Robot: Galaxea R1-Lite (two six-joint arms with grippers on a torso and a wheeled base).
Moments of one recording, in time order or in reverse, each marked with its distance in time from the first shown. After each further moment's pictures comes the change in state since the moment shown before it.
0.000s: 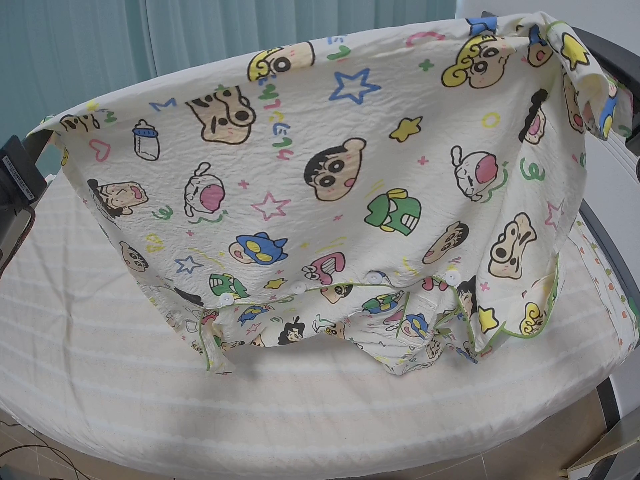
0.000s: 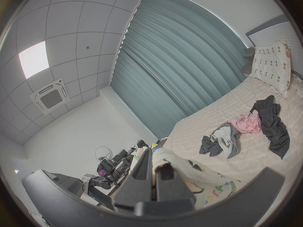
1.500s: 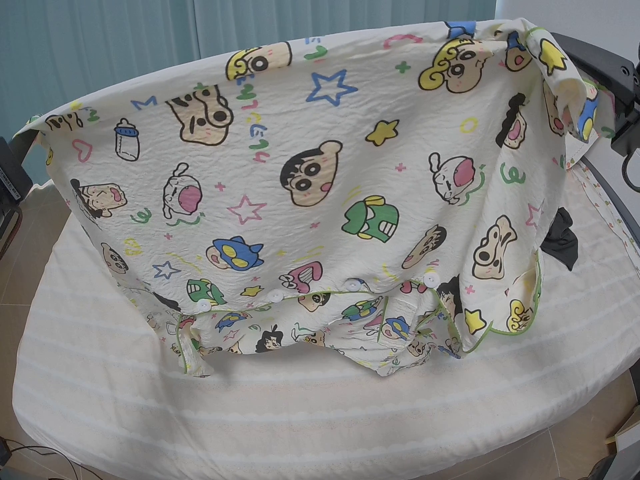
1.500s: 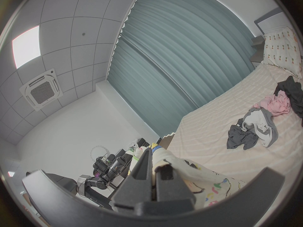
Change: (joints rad) left arm 0.036 -0.035 0.010 -0.001 -0.002 0.005; right arm -0.002 0.040 -0.013 0.003 -0.006 -0.003
